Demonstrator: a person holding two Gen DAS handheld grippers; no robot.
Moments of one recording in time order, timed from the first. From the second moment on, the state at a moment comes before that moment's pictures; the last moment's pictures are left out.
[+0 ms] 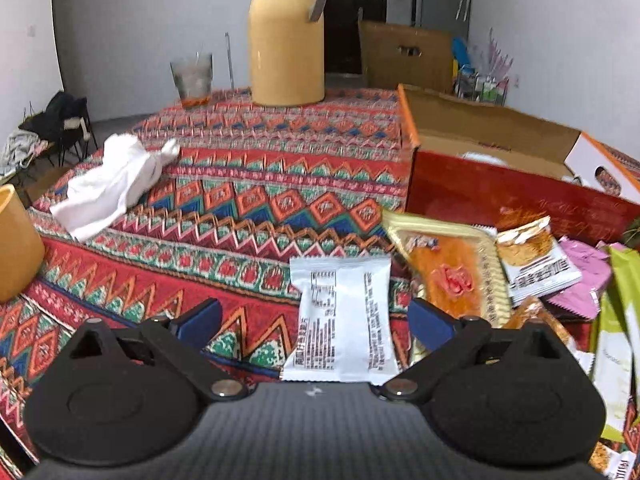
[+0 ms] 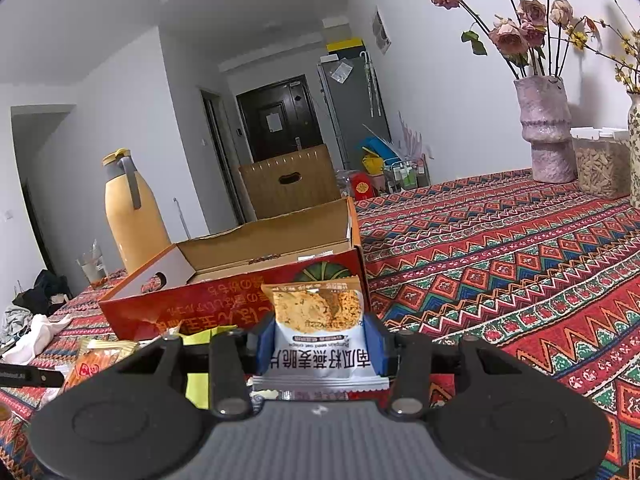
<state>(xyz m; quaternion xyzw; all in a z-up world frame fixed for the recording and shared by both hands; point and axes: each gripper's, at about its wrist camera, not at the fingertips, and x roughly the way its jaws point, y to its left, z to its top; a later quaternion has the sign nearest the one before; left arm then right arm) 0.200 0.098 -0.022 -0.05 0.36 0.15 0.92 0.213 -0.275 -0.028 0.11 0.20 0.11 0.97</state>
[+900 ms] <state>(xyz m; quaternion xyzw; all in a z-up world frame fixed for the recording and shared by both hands) 0.183 0.087 0.000 -0.06 0.29 0.12 0.95 0.211 -0.267 -0.027 0.09 0.20 0.11 0.97</state>
